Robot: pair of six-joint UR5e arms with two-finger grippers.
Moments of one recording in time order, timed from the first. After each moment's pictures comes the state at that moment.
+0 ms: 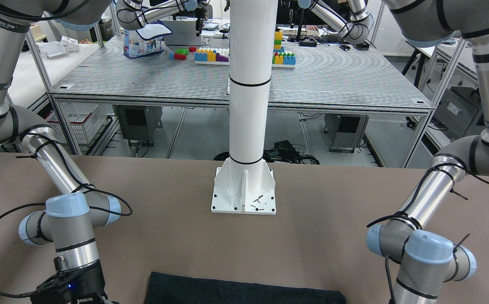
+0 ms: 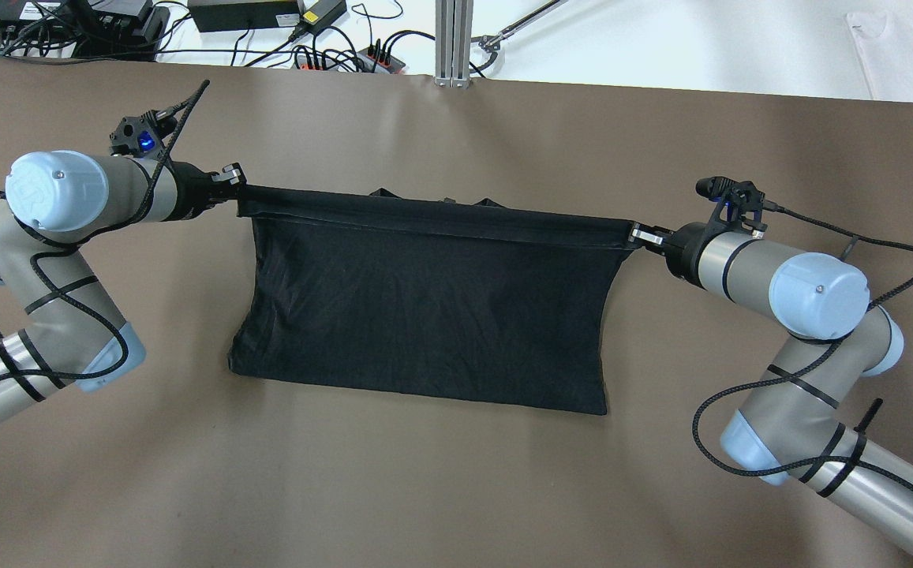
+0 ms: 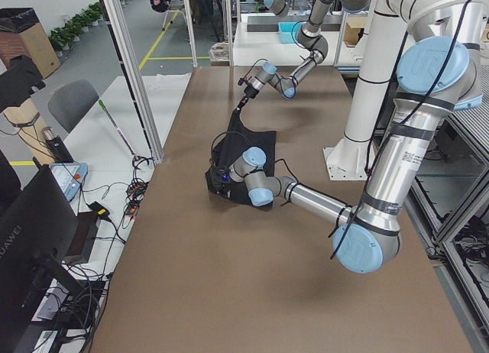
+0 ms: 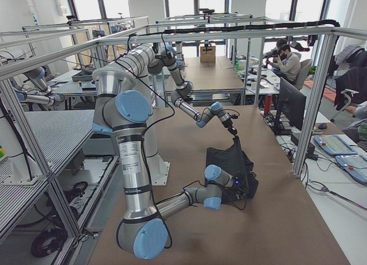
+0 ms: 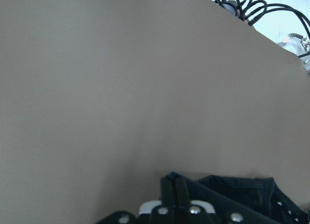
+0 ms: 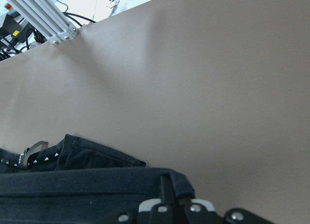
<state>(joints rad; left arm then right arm) -0.85 -1.99 -1.50 -2.36 -1.71 -1.51 0.77 -1.29 1.63 -0.64 1.57 1.34</state>
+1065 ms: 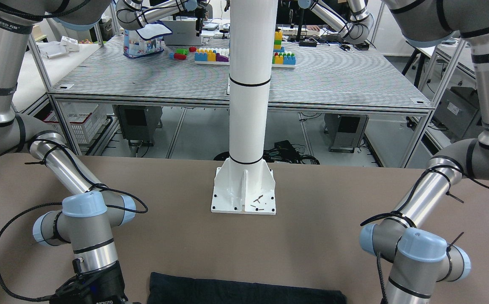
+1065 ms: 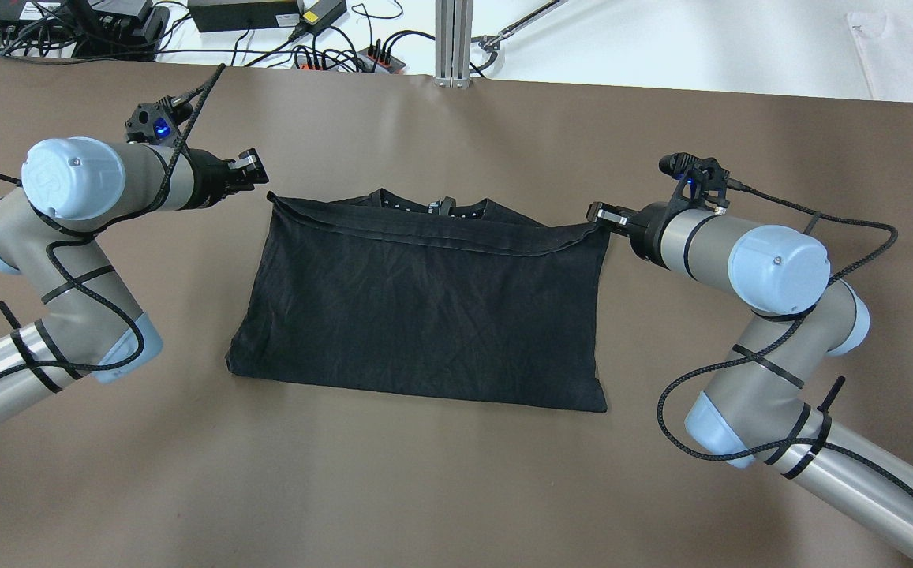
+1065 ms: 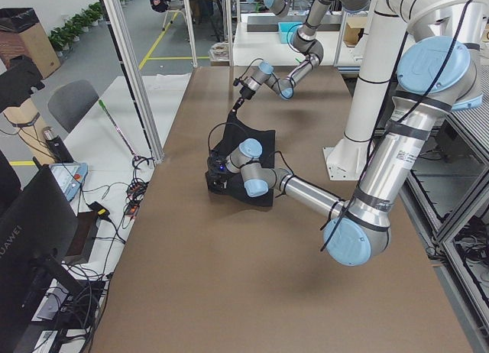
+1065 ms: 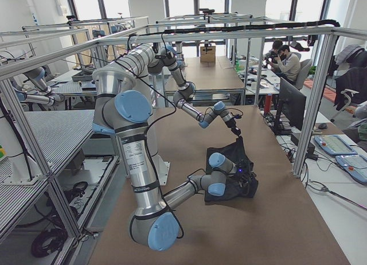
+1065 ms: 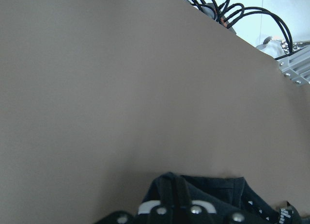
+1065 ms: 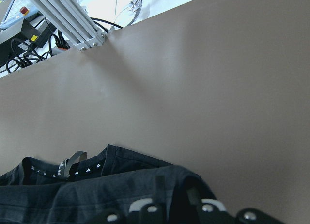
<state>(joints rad) -0.85 -2.04 -1.51 -2.34 -1.70 -1.53 0.76 -1.19 1.64 -0.74 1.58 1.35</state>
